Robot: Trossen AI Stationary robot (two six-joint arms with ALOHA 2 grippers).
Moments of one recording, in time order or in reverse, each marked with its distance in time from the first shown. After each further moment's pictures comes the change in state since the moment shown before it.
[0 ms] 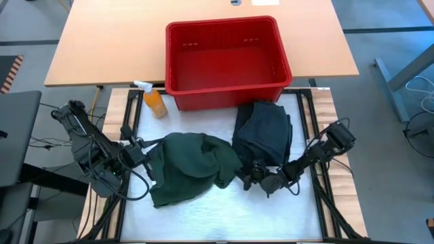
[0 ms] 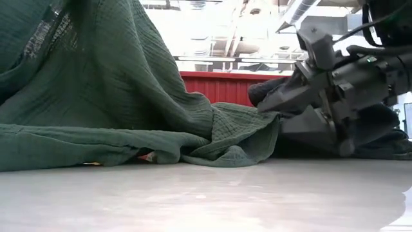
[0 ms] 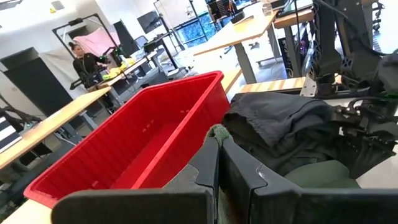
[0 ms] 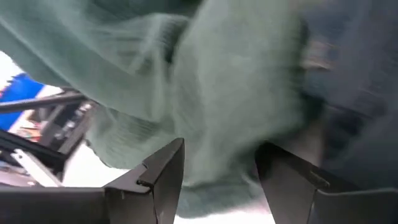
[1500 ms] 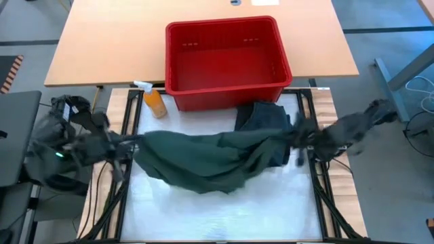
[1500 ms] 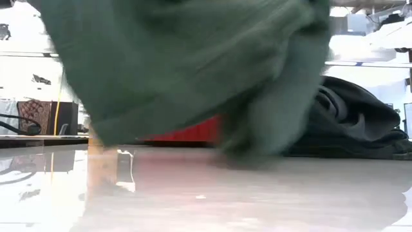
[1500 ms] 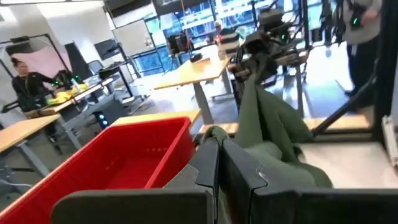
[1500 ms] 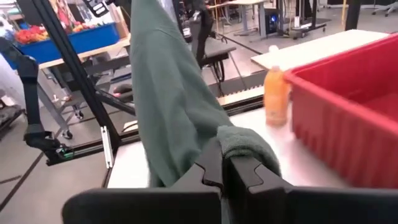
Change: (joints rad) left arm -0.233 -0.012 0.349 -0.009 -0.040 0.219; right arm -0.013 -1.022 0.502 -1.233 -0.178 -0.815
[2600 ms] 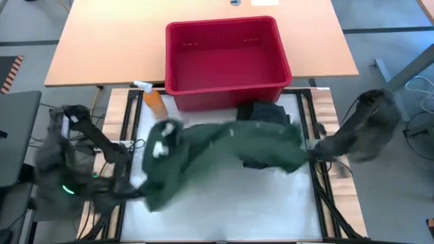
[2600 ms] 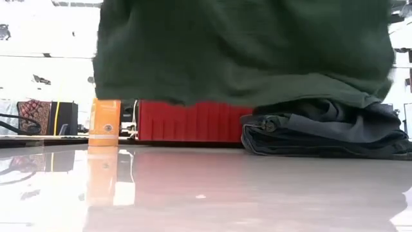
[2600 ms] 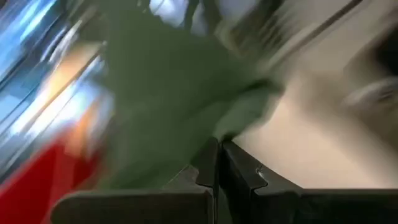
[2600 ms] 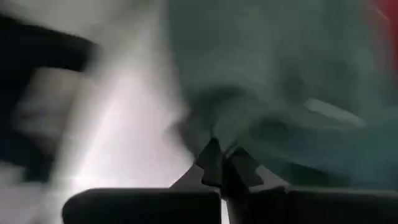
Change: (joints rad) left arm 0.025 0.157 0.064 -0.298 0.607 0.039; right arm 0.329 0.031 0.257 -0.842 -0.152 0.166
